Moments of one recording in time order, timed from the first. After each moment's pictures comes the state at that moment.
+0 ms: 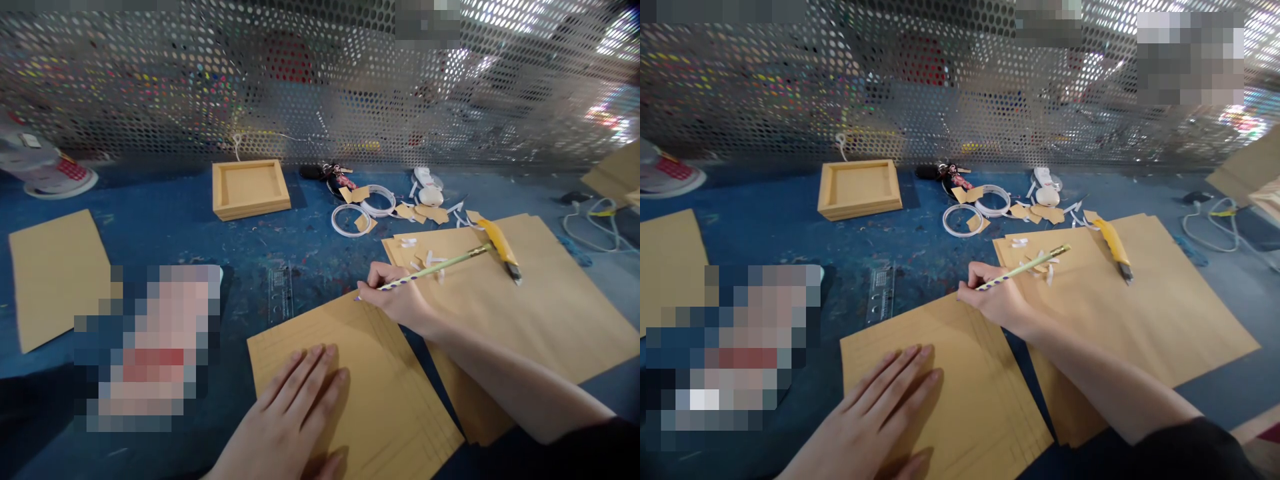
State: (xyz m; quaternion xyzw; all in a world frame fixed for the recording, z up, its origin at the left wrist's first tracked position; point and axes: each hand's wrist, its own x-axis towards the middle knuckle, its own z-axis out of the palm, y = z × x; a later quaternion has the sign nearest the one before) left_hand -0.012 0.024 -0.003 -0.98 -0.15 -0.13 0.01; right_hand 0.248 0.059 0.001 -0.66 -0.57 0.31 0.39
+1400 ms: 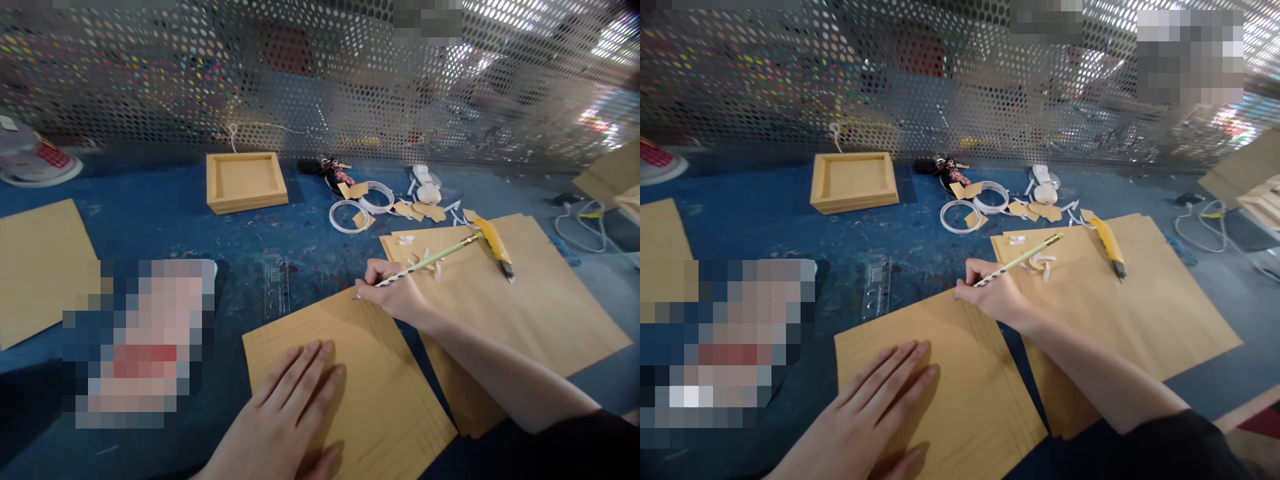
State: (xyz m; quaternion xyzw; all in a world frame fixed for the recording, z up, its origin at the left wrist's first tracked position) left_hand -0.012 0.024 -0.001 -0.98 -0.15 -0.12 0.01; right_hand 0.253 0.060 -0.003 -0.65 -0.56 0.34 0.38
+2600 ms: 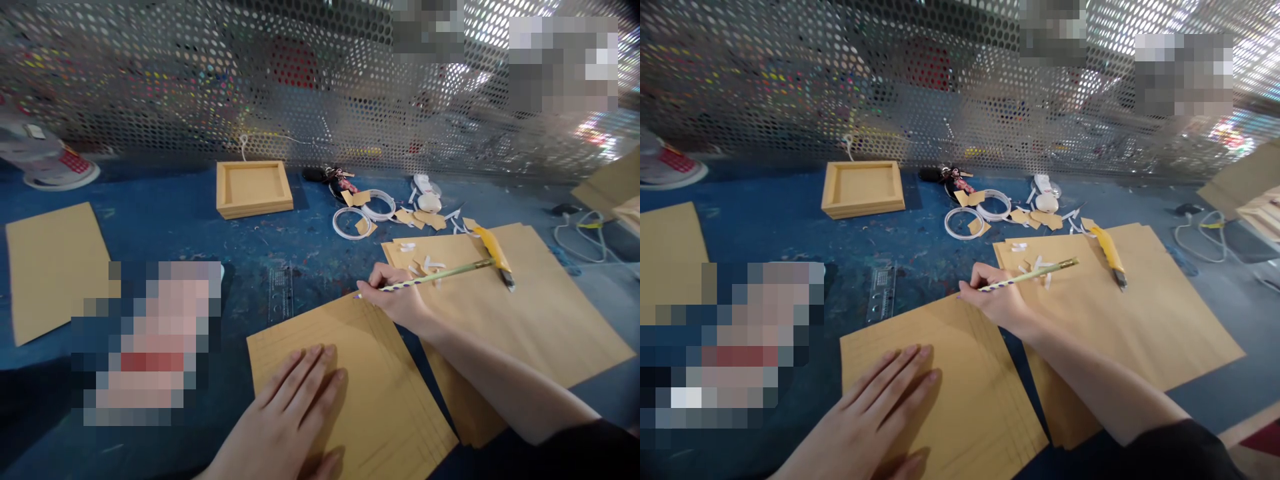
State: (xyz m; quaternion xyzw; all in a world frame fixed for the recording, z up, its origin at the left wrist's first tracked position) left_hand -0.012 0.023 -0.003 -0.98 -0.16 -0.12 -0.02; right_hand 0.250 0.058 0.004 -0.66 -0.57 0.30 0.39
